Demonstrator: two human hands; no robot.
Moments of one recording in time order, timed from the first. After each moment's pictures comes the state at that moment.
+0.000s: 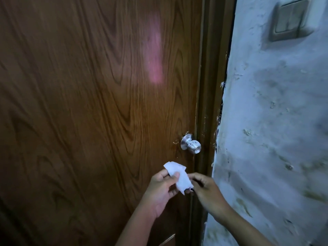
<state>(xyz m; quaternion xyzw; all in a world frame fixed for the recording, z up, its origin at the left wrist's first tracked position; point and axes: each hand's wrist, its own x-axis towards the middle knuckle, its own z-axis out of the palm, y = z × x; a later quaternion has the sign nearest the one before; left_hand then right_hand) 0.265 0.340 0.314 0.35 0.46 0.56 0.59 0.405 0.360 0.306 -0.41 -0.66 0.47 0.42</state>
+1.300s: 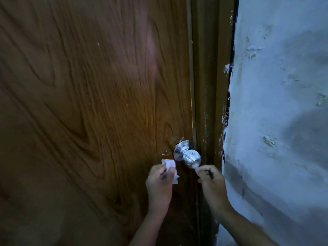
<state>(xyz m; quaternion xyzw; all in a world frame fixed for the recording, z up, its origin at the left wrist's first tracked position) 0.297 0.474 0.279 0.46 0.65 0.58 0.16 0.416 0.508 0.258 -0.48 -0.51 0.47 0.54</state>
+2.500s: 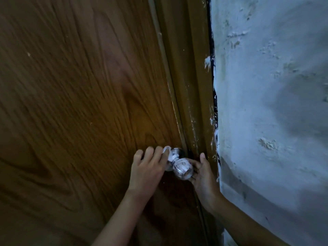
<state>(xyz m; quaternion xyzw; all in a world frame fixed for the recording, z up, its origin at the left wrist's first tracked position) 0.261 0.537 0.310 0.68 0.52 0.04 -0.52 0.405 0.569 0.248 -0.34 -0.34 0.70 0.53</state>
